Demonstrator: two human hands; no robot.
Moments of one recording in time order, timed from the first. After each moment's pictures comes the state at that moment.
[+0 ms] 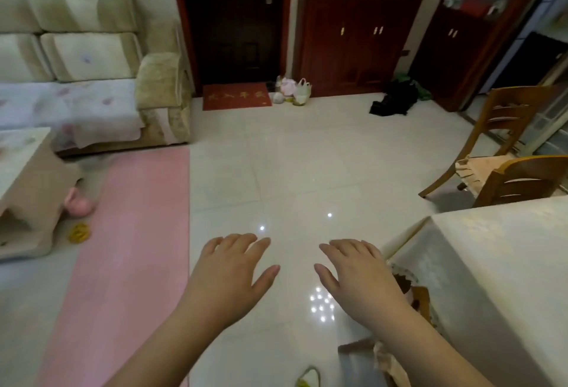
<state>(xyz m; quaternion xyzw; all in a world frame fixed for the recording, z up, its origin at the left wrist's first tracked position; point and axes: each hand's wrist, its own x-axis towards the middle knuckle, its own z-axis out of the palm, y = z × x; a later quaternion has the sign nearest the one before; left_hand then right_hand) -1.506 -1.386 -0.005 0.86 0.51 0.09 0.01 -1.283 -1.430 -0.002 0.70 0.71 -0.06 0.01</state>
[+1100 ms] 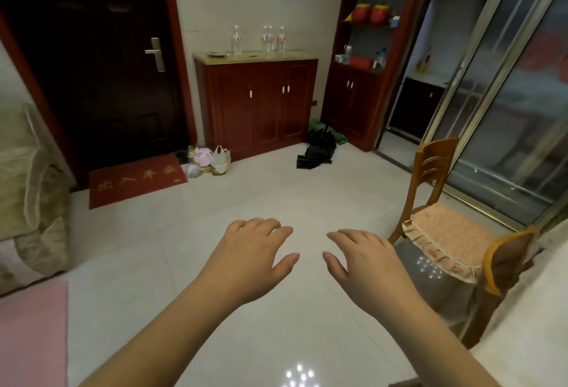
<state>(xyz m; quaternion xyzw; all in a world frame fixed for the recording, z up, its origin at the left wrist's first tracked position) -1.219 -0.892 0.092 0.95 0.29 0.09 0.01 -1.047 -1.011 0.084 0.82 0.57 0.02 -0.06</state>
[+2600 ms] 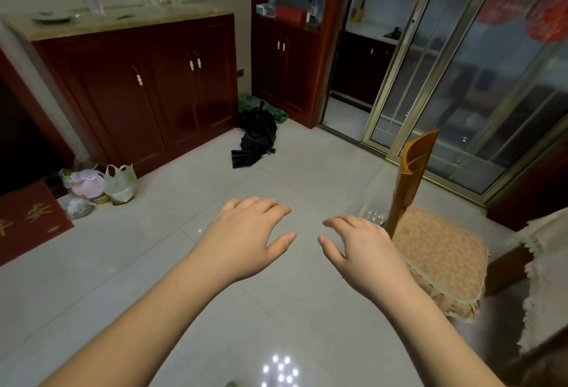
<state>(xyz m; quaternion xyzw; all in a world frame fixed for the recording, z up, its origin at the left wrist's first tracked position) -0.760 -0.452 0.060 0.99 0.13 0.04 0.05 -0.632 -0.622 0.048 0.90 0.43 -0.04 -0.07</state>
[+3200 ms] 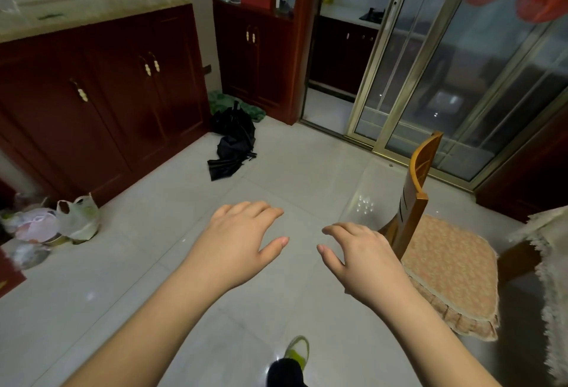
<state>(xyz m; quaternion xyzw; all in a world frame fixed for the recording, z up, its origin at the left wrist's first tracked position) -0.610 -0.295 0.044 0.99 0.09 0.03 0.09 -0.499 -0.487 0.023 0.93 0.37 -0.06 -0.06</state>
